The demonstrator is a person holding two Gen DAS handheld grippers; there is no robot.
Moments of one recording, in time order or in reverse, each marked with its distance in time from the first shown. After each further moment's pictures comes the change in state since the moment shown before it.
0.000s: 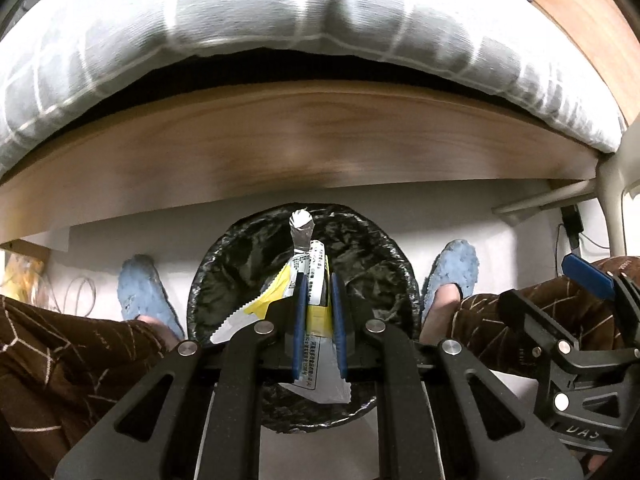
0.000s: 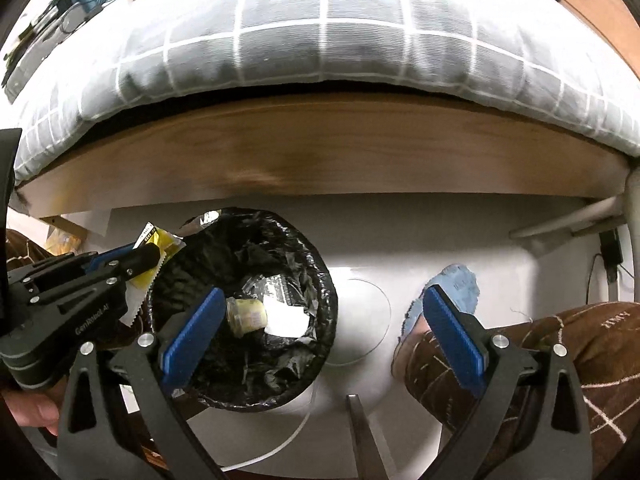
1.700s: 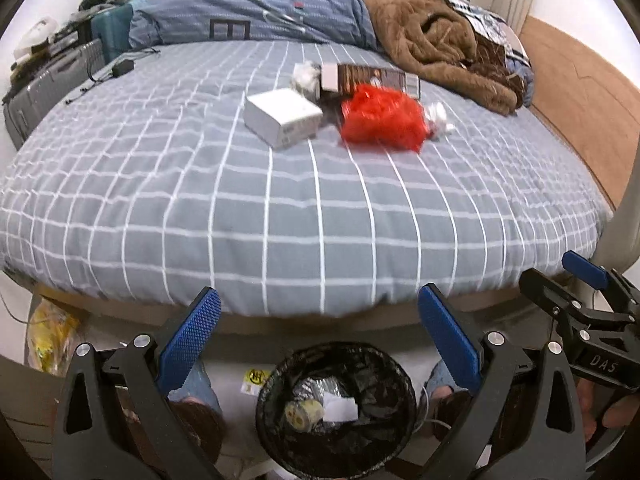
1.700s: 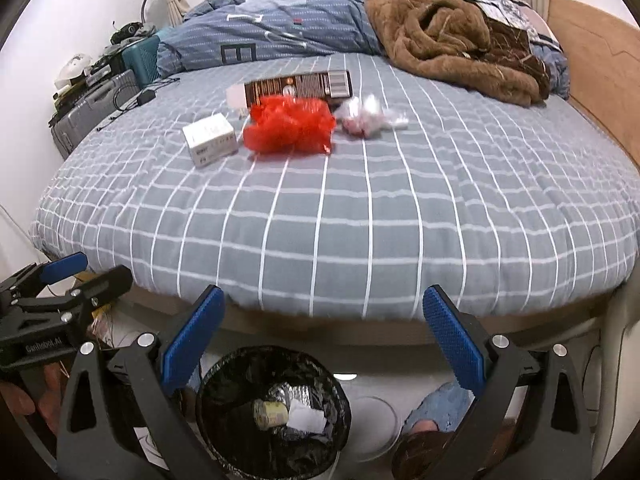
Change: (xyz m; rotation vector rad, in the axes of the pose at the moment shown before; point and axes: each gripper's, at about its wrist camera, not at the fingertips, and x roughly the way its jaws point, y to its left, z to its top) left arm -0.171 0.047 0.066 -0.072 -0.399 0.057; right arm -0.129 0.030 0.098 -0.093 -0.368 0.073
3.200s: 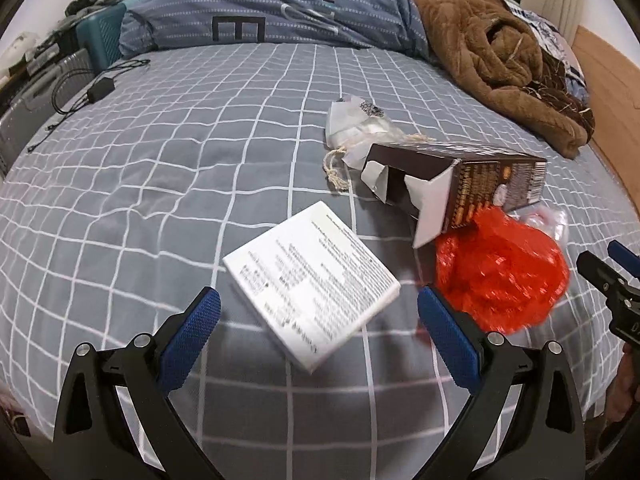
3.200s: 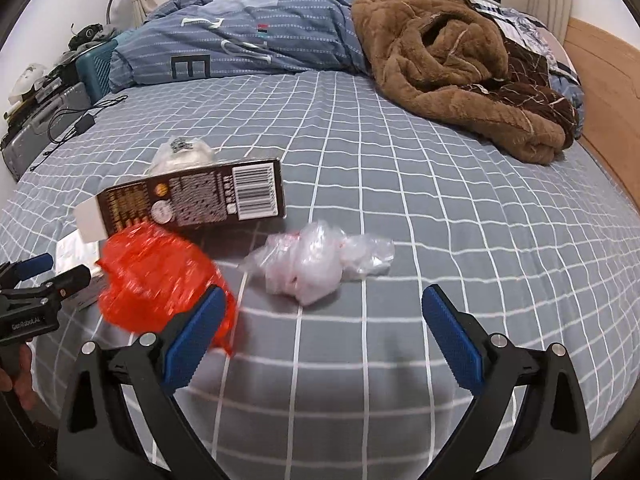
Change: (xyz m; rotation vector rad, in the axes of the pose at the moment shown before) left arm 0.162 0.028 0.174 -0.033 0.033 0.098; right arm 0.156 -0.056 0.173 -0.044 -0.011 -0.086
